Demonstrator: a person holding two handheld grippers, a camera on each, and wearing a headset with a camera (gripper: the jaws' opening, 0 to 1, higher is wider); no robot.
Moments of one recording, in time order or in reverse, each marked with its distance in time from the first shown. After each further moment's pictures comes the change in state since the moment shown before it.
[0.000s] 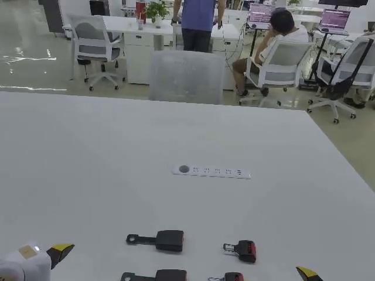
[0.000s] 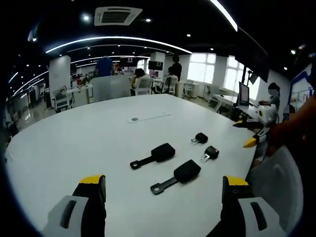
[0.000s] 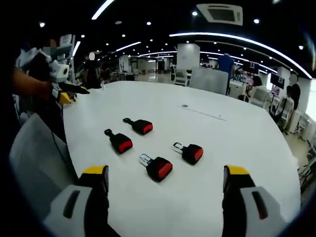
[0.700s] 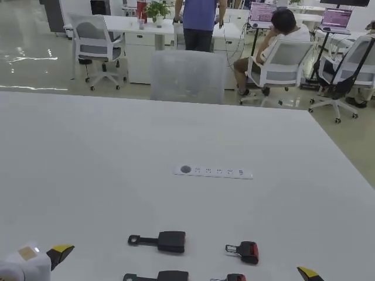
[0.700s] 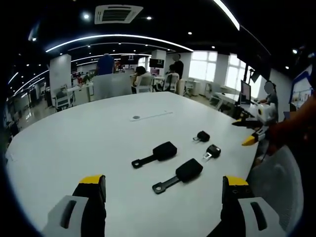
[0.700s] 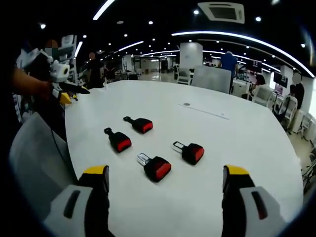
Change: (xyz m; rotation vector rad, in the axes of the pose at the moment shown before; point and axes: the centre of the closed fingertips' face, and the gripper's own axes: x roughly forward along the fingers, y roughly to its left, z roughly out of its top) left arm 0.001 0.006 -0.003 -0.001 0.010 -0.001; right arm 0.004 -0.001 0.000 -0.001 0.004 0.001
